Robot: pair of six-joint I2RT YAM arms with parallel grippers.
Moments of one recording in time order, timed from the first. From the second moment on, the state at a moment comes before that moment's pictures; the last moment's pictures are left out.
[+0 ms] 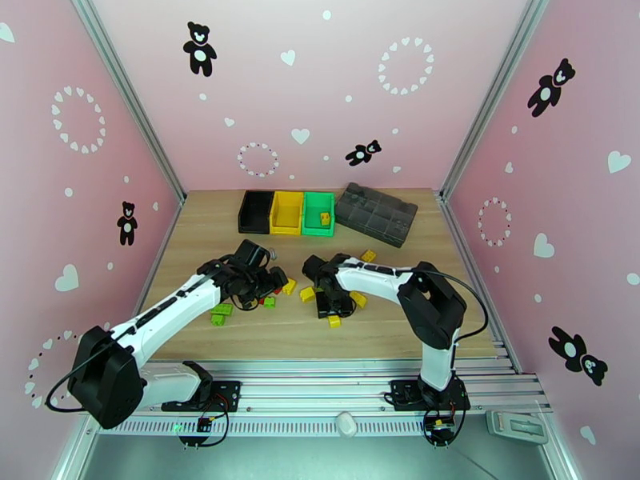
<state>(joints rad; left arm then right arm) -0.54 1.32 0.94 -0.75 0.13 -1.01 0.85 1.89 1.26 -0.96 -0.06 0.78</state>
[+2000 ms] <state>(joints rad) -0.36 1.83 1.58 -0.75 0.34 -0.88 0.38 2.36 2.32 -1.02 -0.41 0.72</state>
